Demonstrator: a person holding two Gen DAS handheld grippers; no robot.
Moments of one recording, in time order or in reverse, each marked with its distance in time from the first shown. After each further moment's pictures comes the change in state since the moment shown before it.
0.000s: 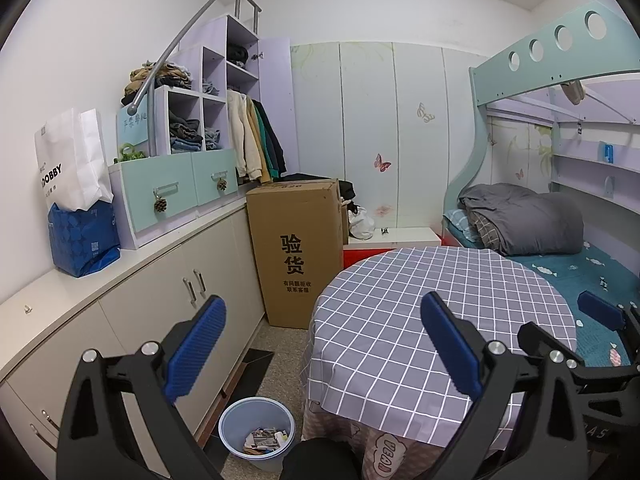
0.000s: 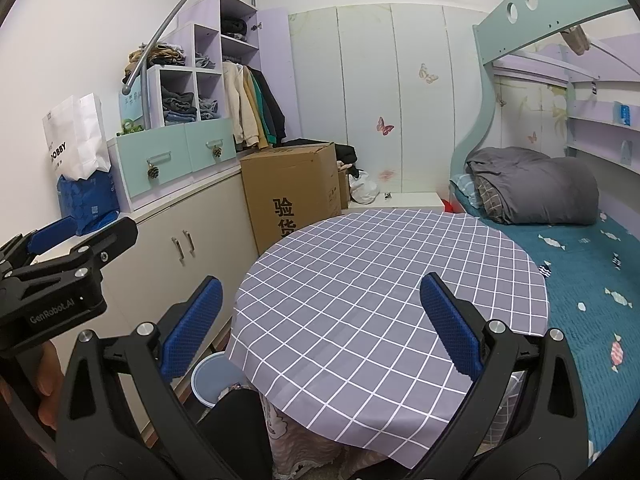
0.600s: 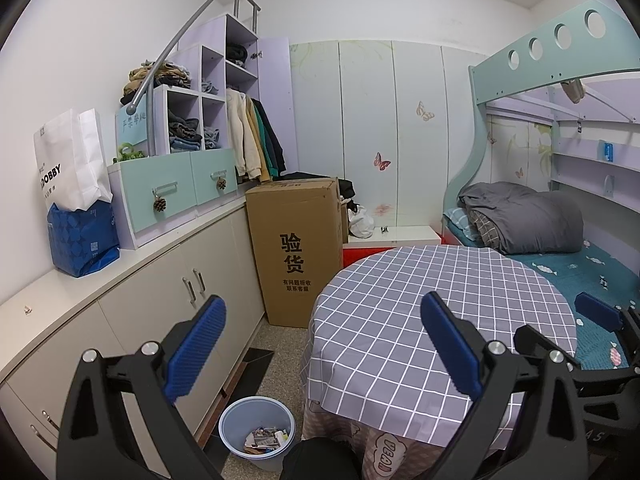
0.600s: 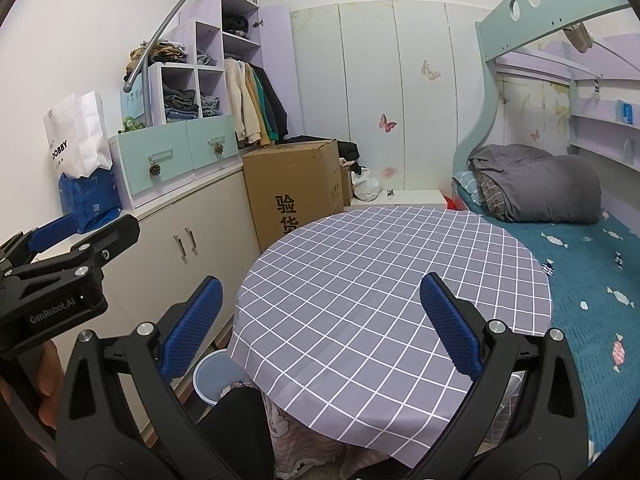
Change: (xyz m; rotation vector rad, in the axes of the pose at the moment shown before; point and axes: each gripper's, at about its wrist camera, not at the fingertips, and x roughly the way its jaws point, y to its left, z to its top) left arm 0.000 0.000 0.000 0.001 0.001 0.001; right arm 0.001 -0.003 0.000 -0.001 0.013 0.014
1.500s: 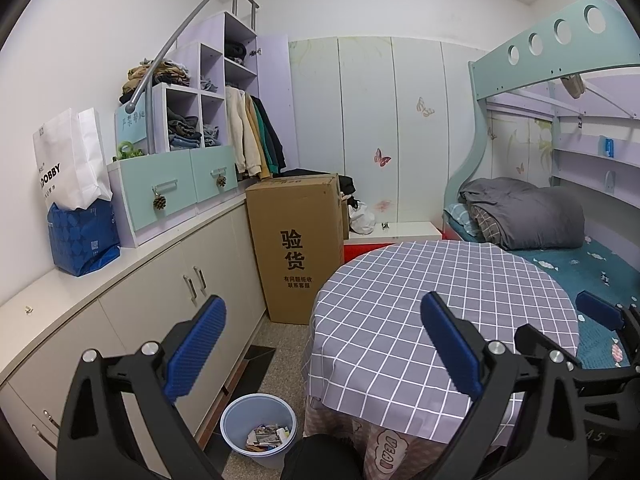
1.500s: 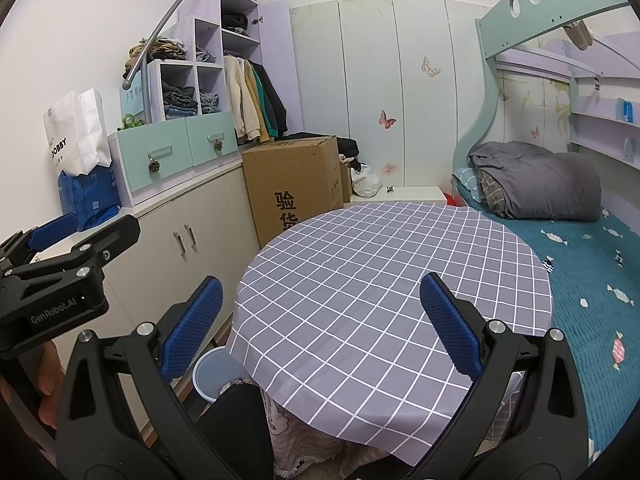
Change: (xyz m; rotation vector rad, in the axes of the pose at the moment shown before) left arm 0.004 0.005 -0.004 0.009 0.008 -0.005; right arm 0.000 -0.002 -0.002 0.002 0.009 -0.001
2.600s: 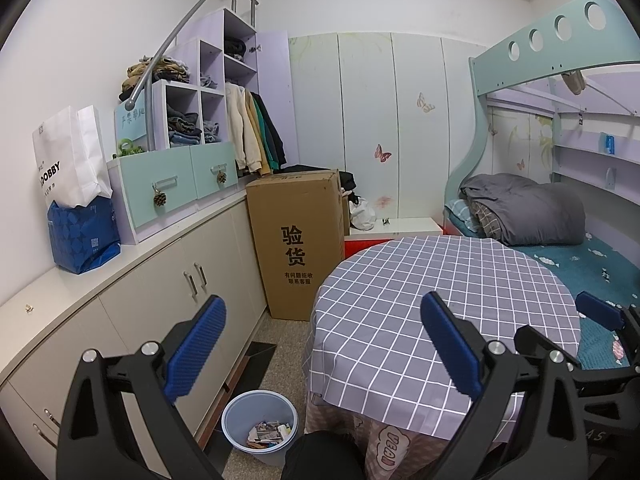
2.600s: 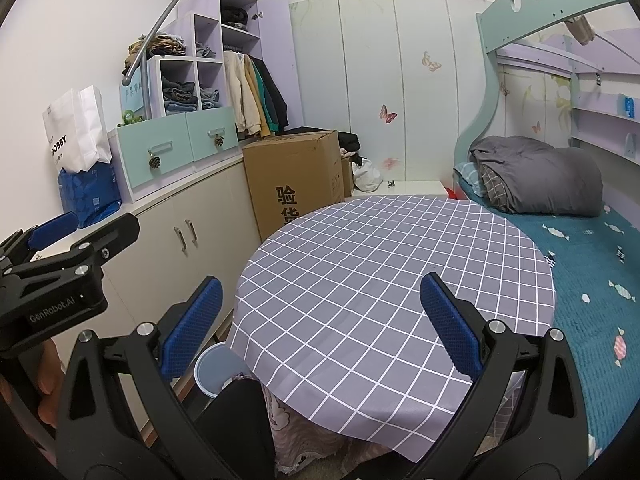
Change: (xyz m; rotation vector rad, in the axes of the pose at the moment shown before) left arm 0.002 0.008 -0.010 0.007 0.010 -0.003; right arm 0.001 -0.007 -0.005 0.005 0.022 0.009
